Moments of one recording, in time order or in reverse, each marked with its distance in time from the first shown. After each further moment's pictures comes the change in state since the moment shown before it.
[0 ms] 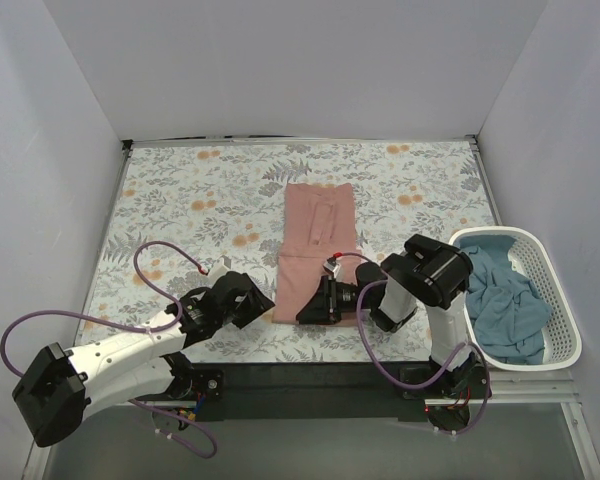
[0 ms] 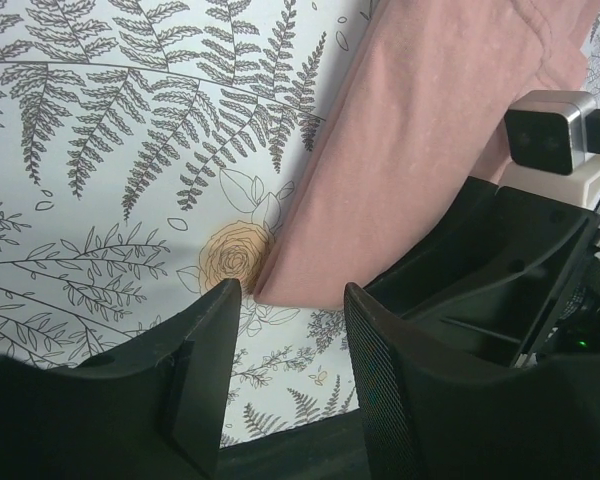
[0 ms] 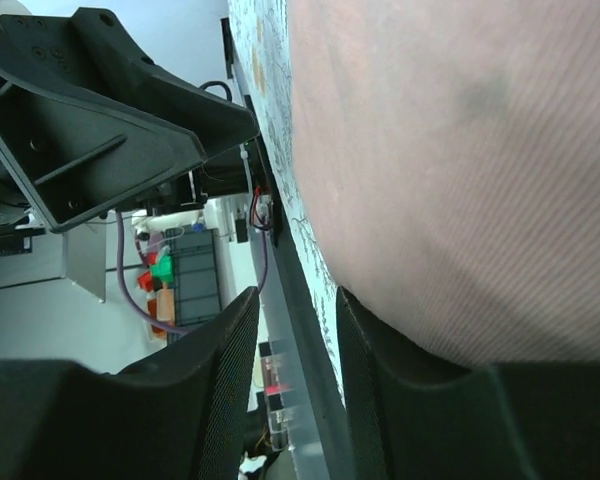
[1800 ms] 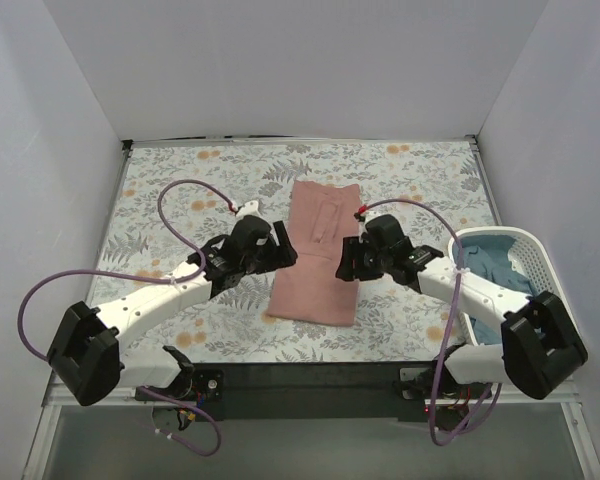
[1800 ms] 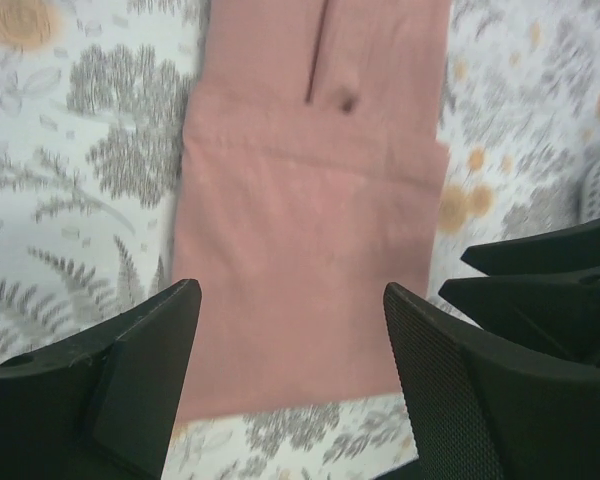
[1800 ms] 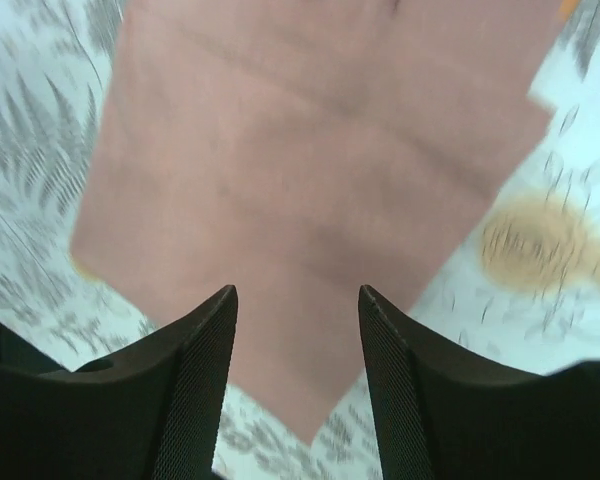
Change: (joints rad) left arm 0.139 0.349 0.452 0.052 0.037 0.476; right arm -0.177 -0.718 0.363 -1.524 0.634 -0.823
